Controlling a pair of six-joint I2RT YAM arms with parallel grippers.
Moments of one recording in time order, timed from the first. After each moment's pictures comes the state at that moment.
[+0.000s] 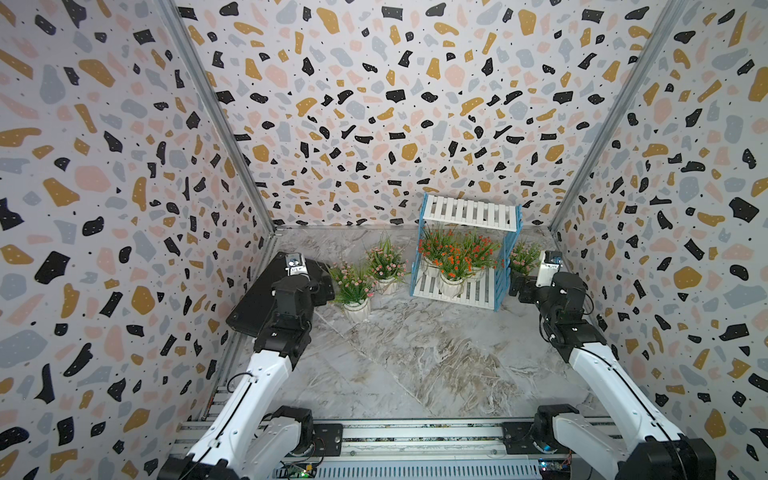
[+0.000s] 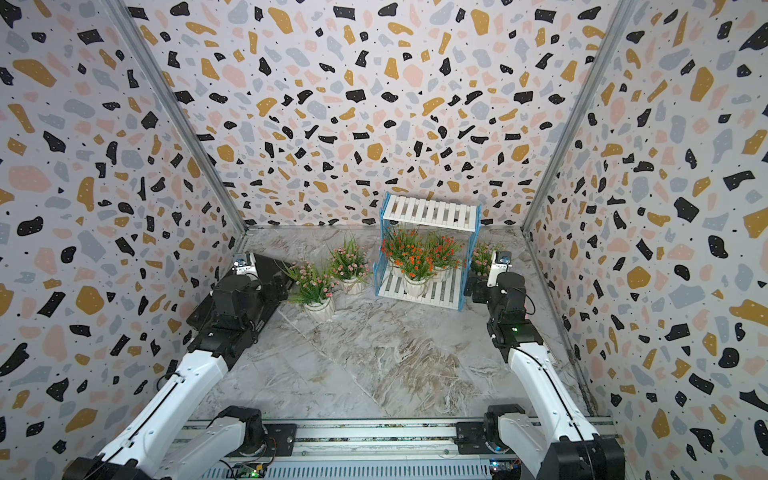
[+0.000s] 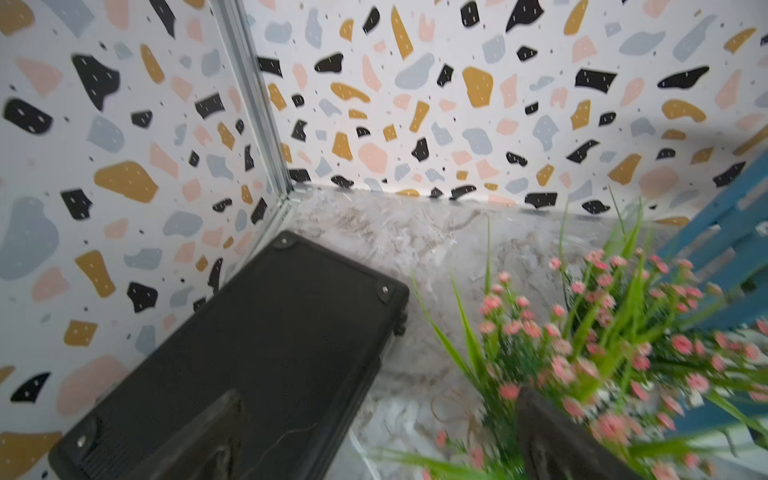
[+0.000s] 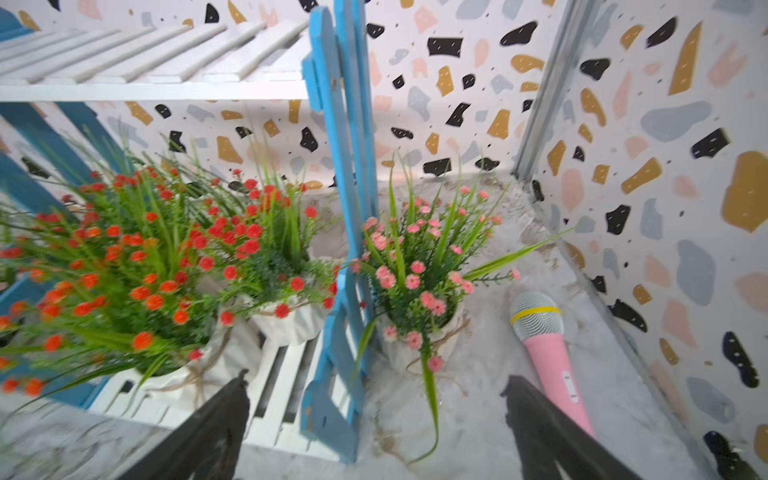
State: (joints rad) left arm -0.21 0.92 0.68 -0.19 -0.31 -0.18; right arm 0.11 0.97 0.69 -0.08 0.05 0.13
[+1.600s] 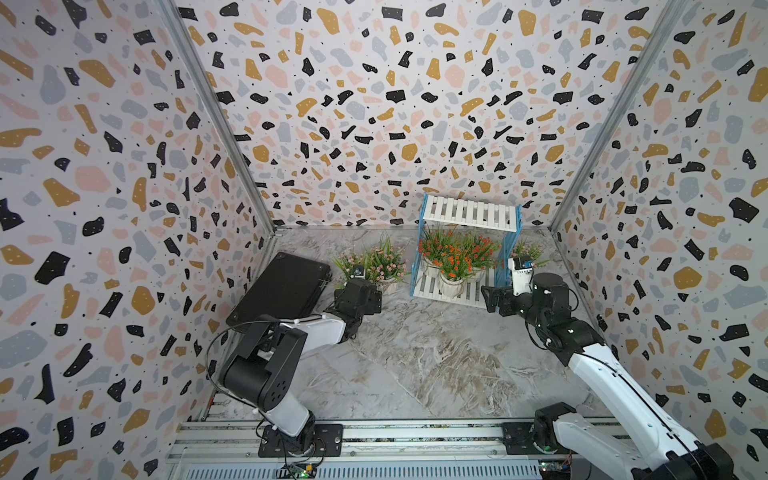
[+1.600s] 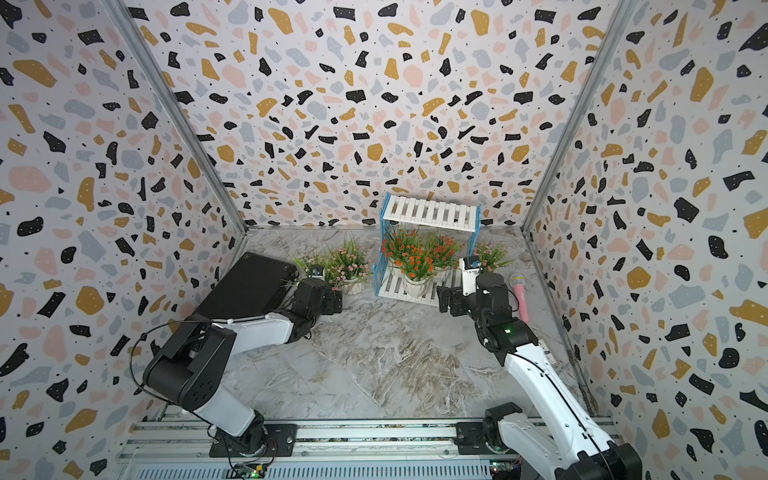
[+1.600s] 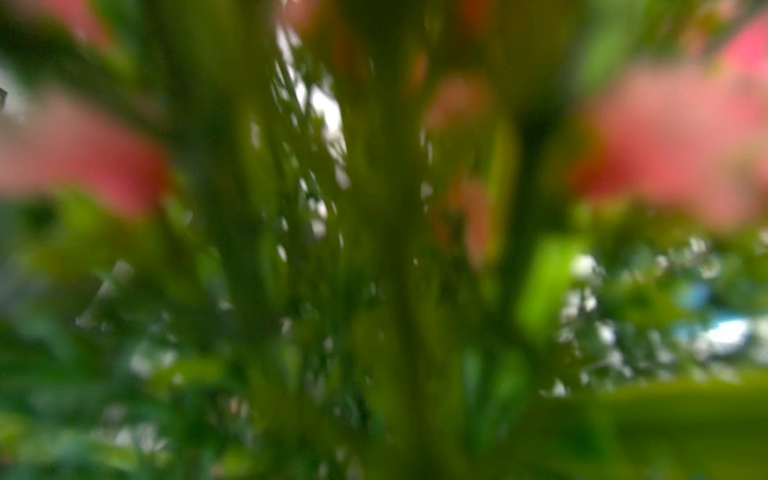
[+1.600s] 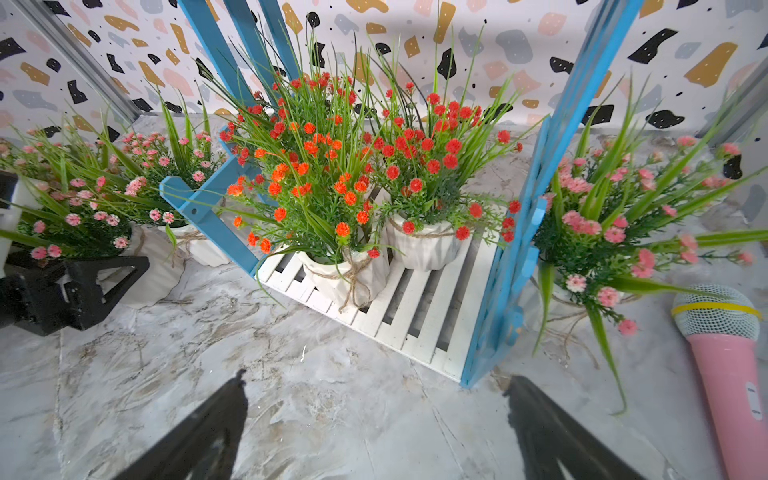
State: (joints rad) left arm -0.43 1.63 0.72 0.26 -0.31 -0.22; right arm 0.30 0.94 0.75 -0.29 -0.07 0.13
